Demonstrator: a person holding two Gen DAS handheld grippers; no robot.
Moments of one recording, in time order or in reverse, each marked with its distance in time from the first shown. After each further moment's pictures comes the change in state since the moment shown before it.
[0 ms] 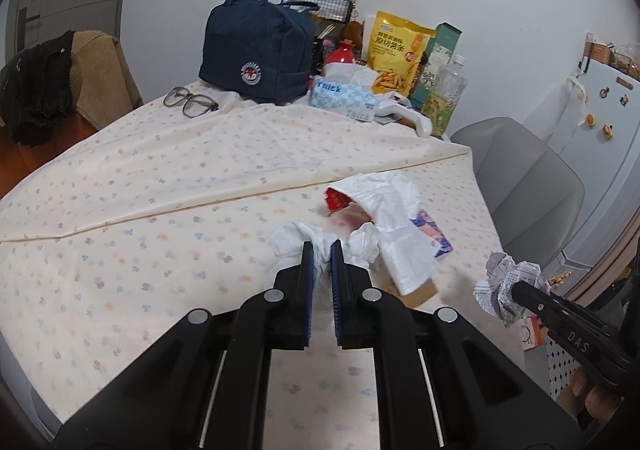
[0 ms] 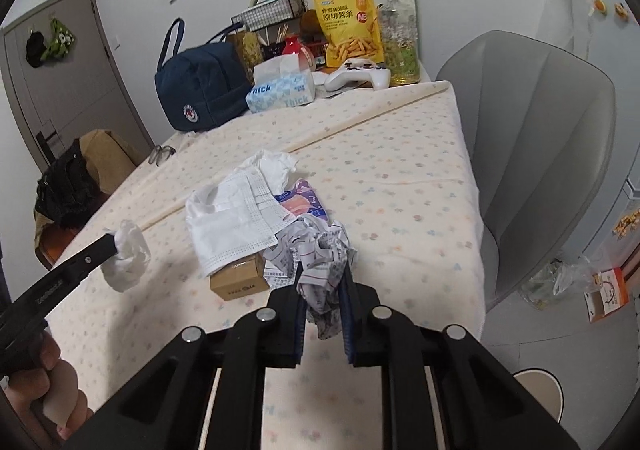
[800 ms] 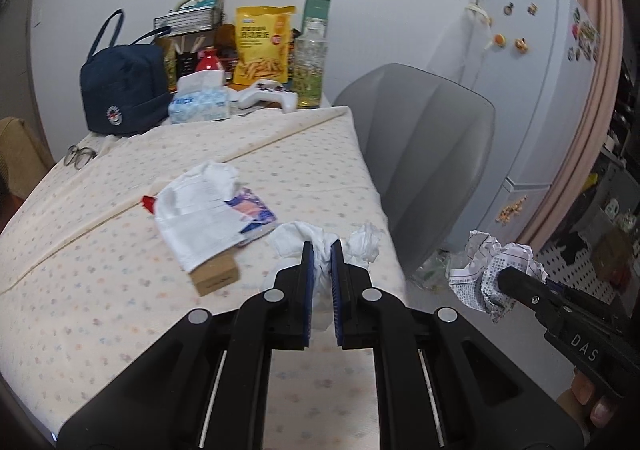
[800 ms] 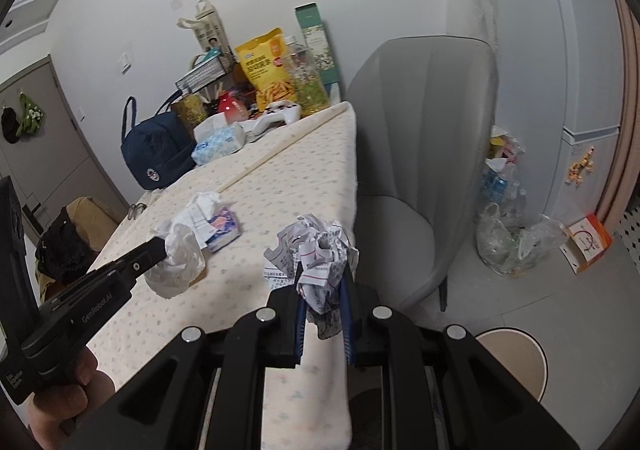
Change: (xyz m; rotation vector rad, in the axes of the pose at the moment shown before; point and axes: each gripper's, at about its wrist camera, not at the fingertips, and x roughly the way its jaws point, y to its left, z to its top) left arm -0.027 -0.176 -0.042 0.310 0.035 -0.175; right arm -0.107 -0.105 -0.046 0.198 -0.120 -0.110
